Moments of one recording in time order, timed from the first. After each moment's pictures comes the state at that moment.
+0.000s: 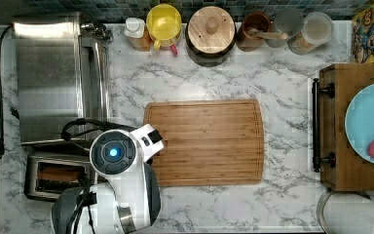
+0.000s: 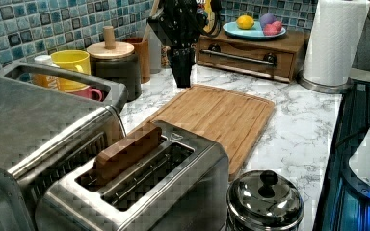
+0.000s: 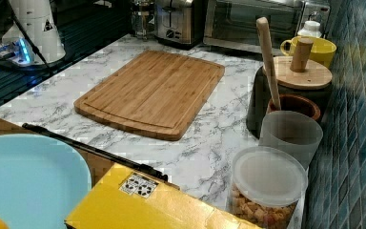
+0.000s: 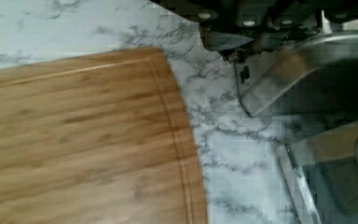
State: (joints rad) arm 0.17 -0.19 0.20 -2.31 0.27 0.45 -0.33
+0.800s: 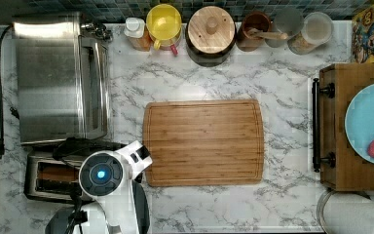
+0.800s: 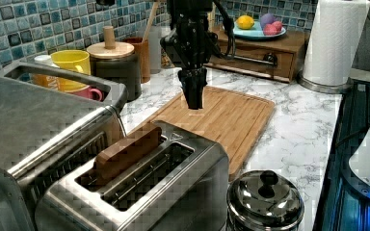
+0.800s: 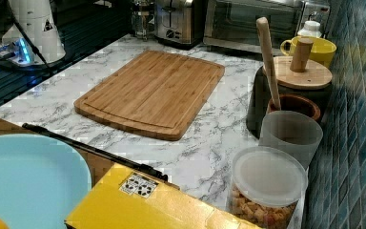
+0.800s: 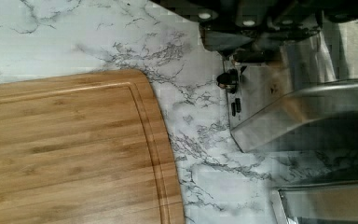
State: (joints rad) arm 0.21 -0.24 0.25 -2.43 0.31 0.54 -0.33
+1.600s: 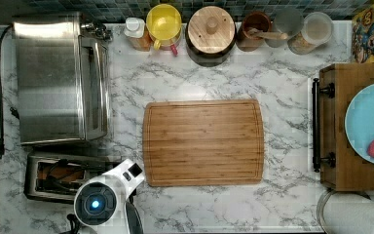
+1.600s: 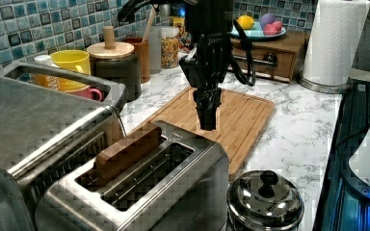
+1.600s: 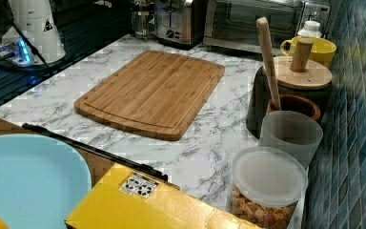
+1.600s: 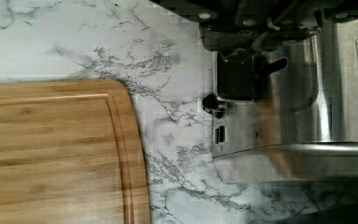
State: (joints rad) arm 0.26 -0.31 0.30 -2.56 0.37 0.65 -0.38
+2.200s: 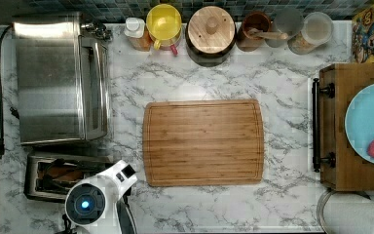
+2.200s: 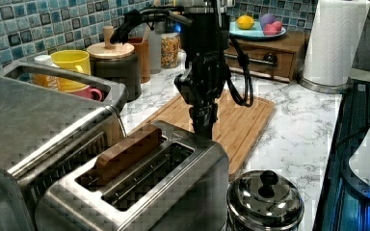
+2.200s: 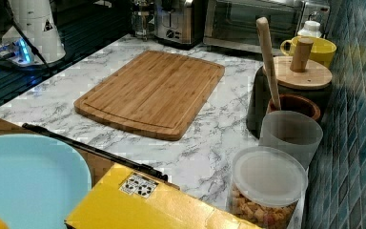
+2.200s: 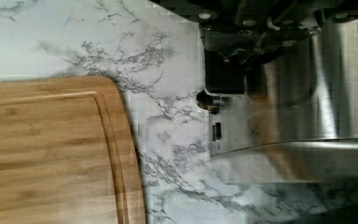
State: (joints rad) arm 0.23 -0.25 0.37 -2.56 0.36 0.72 -0.31
